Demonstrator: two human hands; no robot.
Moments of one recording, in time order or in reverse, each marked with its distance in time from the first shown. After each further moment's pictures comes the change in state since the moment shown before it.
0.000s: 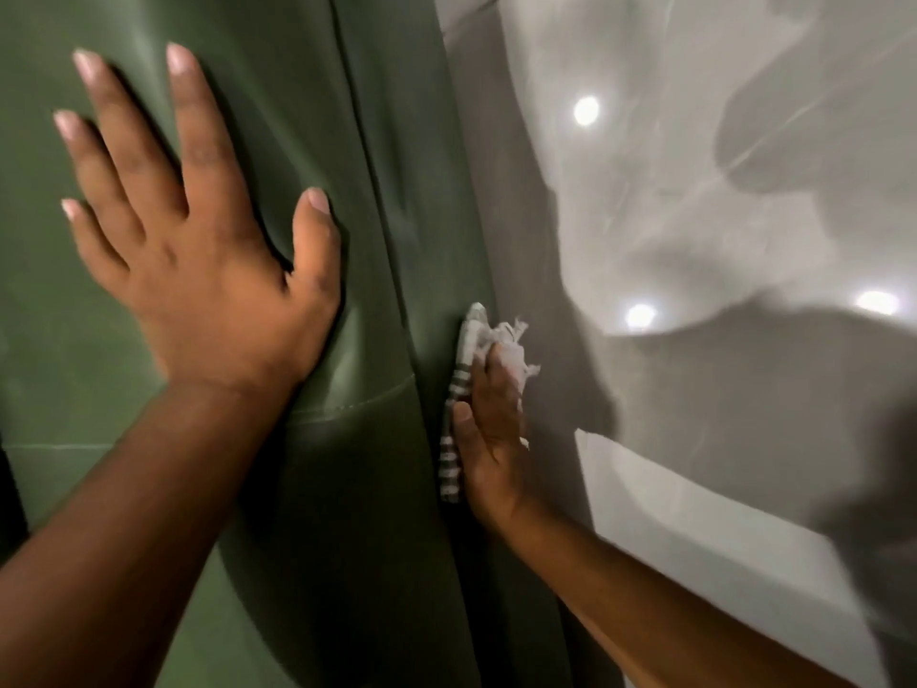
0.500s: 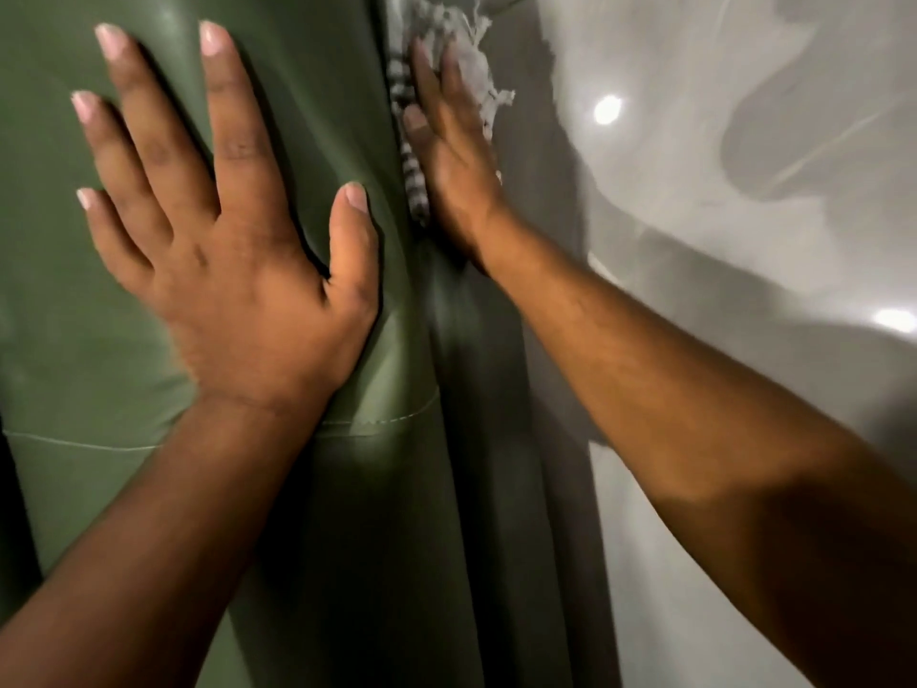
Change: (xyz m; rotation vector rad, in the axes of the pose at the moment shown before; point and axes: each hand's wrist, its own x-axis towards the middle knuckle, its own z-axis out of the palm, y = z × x) left_hand -0.003 0.011 0.000 0.091 0.015 -0.050; right_hand 0.233 -0.099 0.001 0.084 -0.074 -0.205
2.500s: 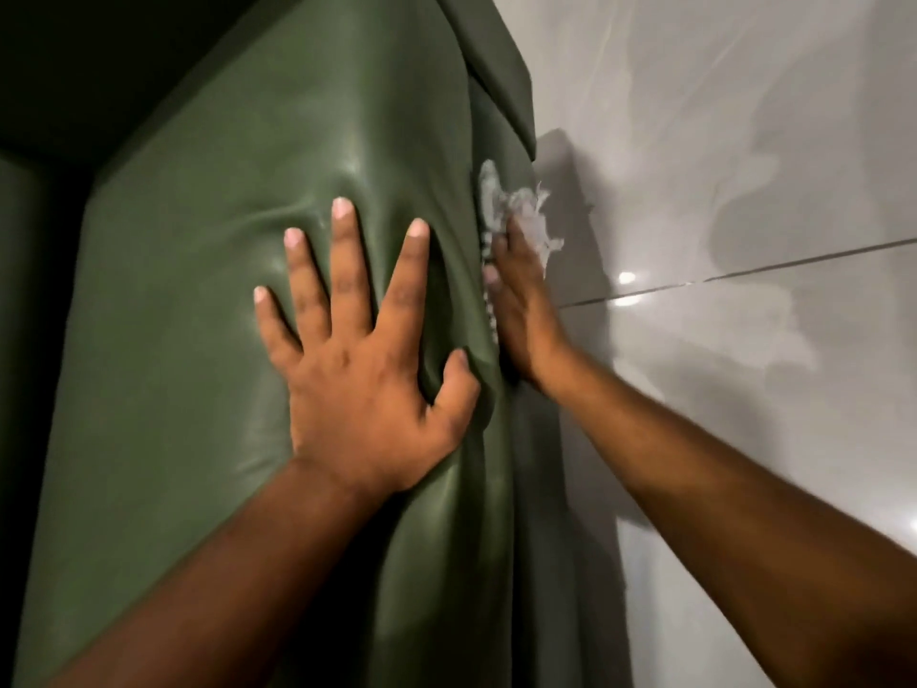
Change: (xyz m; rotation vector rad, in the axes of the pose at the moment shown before) left_hand 0.206 0.002 0.036 0.005 -0.125 0.095; right_hand 0.208 -0.017 -0.008 -0.132 -0.030 -0.212
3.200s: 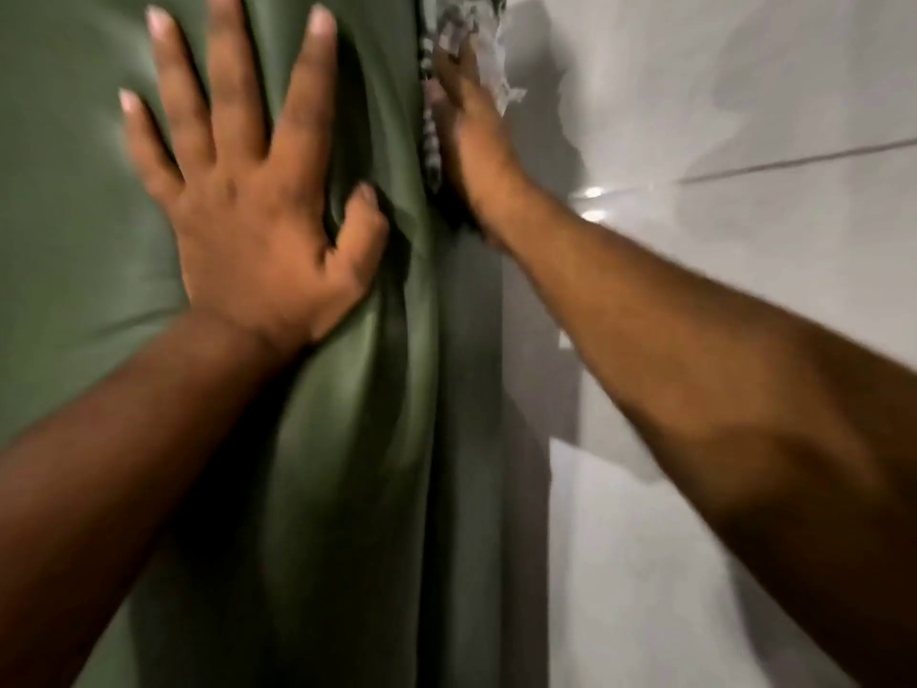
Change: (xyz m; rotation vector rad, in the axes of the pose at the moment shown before) left_hand -0.006 -0.002 0.012 0.054 0.094 0.019; right_hand 0.025 -0.009 -0.003 0.145 -0.078 0.224
